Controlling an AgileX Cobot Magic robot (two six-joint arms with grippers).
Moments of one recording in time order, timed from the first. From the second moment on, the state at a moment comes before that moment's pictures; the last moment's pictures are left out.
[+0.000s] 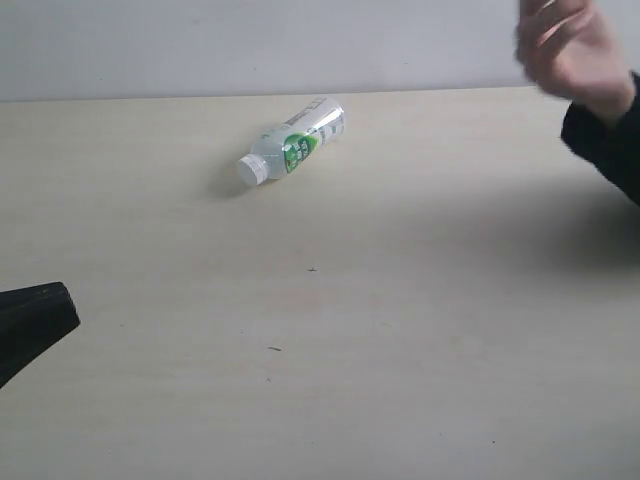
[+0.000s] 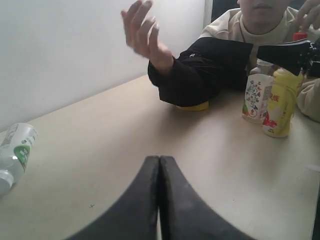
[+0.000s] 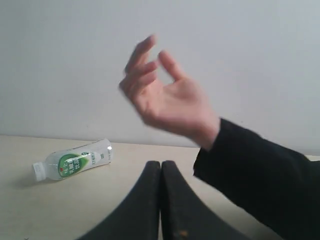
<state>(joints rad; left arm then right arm) -0.78 0.46 -0.14 0.42 -0.16 -0.42 0.22 0.01 -0.01 -0.08 0.07 0.11</state>
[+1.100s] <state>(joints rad) -0.35 1.41 -1.23 -0.06 0.48 0.23 0.22 0.01 -0.01 -0.08 0.07 0.11</state>
